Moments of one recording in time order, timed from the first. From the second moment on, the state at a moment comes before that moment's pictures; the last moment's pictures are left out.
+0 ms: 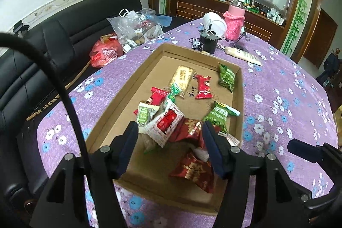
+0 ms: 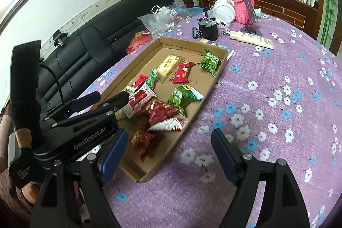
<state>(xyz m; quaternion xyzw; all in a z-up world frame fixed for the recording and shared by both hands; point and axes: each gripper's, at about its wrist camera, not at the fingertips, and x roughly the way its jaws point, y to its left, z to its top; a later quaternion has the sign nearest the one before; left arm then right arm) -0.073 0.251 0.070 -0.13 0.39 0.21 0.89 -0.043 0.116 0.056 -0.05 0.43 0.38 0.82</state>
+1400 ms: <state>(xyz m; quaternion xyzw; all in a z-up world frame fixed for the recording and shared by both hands) -0.120 0.165 0.070 -0.11 0.42 0.23 0.87 -0.092 0.045 0.043 -0.10 0.42 0.35 0.83</state>
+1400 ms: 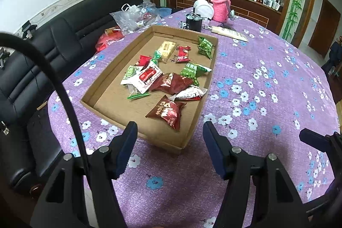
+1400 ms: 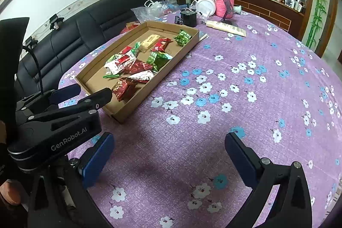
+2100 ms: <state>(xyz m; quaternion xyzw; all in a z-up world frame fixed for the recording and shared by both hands) -0.116 0.182 0.073 -0.11 0.40 0.22 0.88 -0.083 0.053 0.046 -0.11 0.42 0.32 0.84</state>
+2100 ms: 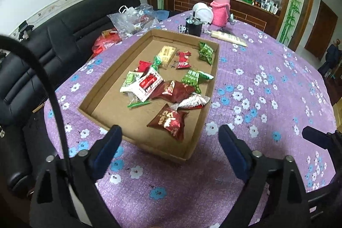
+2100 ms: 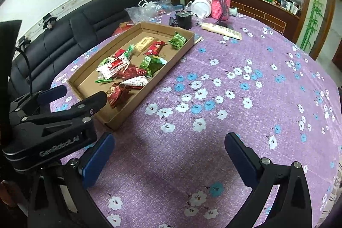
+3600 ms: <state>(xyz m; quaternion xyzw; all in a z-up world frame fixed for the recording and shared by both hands) -0.111 0.233 0.074 -0.07 0.40 0.27 0.87 -0.072 0.100 0.046 -0.12 0.42 0.31 0.84</state>
